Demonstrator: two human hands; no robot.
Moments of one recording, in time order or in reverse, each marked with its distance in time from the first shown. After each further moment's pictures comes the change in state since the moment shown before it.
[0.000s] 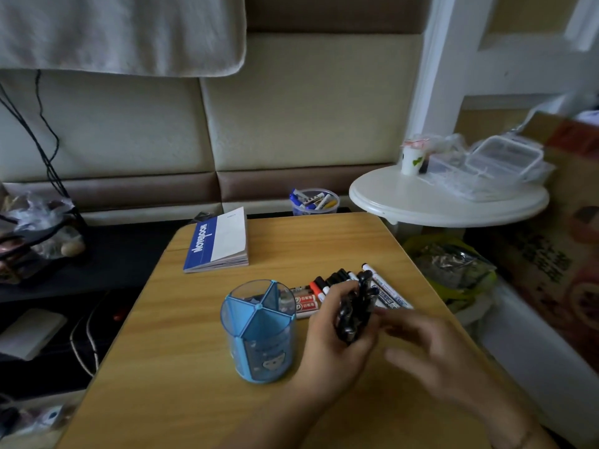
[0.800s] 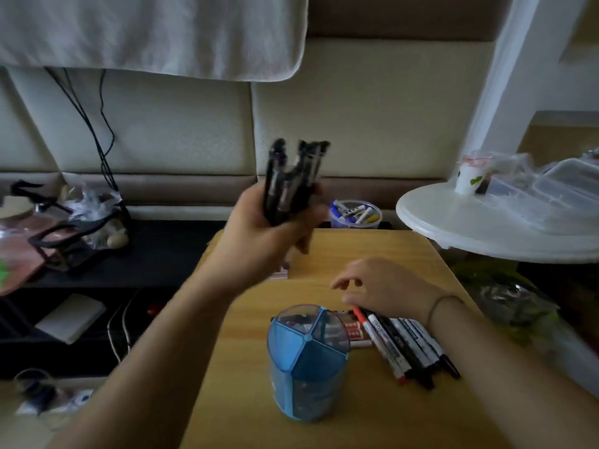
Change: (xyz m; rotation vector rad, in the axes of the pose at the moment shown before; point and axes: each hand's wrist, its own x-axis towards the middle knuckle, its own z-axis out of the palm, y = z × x) left_hand 0.105 0.081 -0.160 0.037 -0.034 0.083; right_hand 0.179 -0.017 0.054 -0.878 -0.445 -0.121
